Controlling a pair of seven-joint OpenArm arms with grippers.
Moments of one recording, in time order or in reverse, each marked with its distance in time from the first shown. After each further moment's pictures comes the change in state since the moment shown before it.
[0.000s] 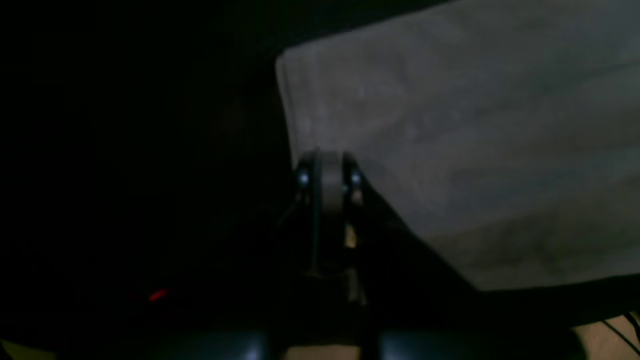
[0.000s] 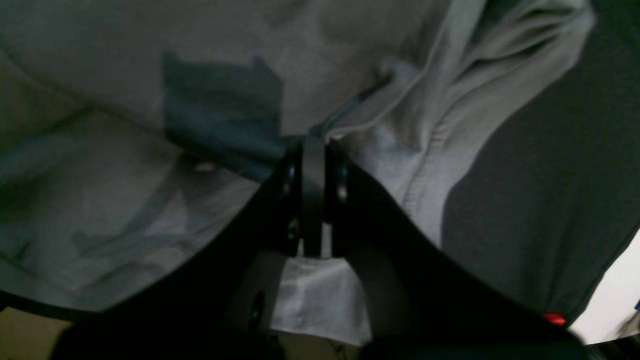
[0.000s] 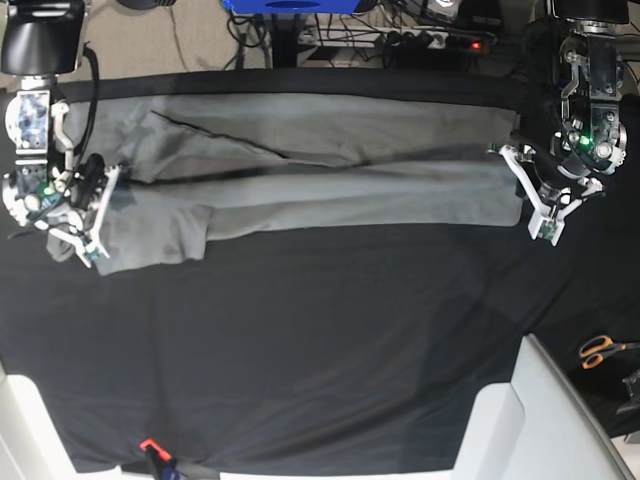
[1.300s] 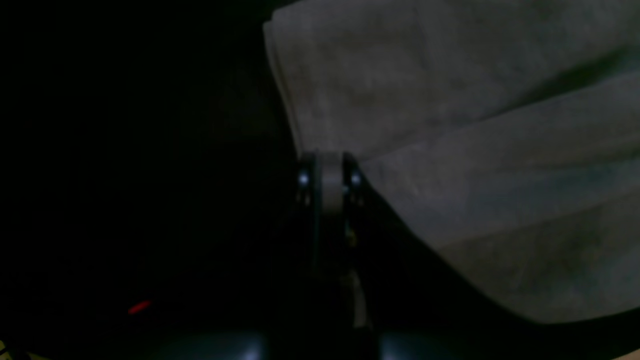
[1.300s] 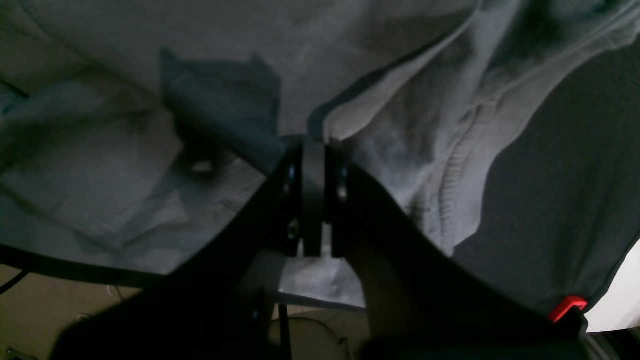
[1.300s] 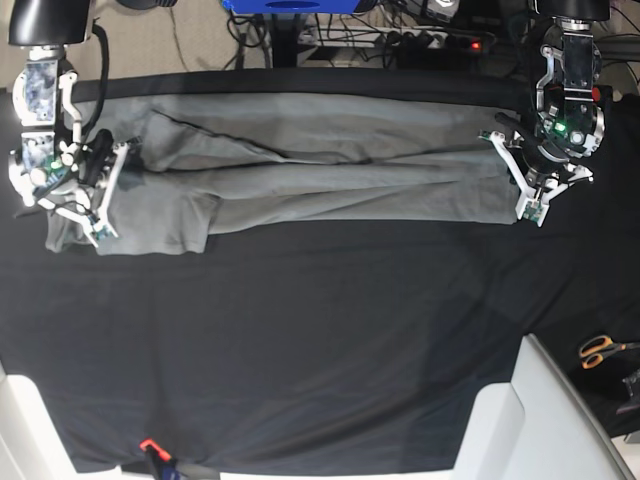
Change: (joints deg) left arm -0.1 3.5 0.4 -9.0 10.4 0.2 -10.2; right arm -5.7 -1.7 0.1 6.9 0.4 0.0 -2.8
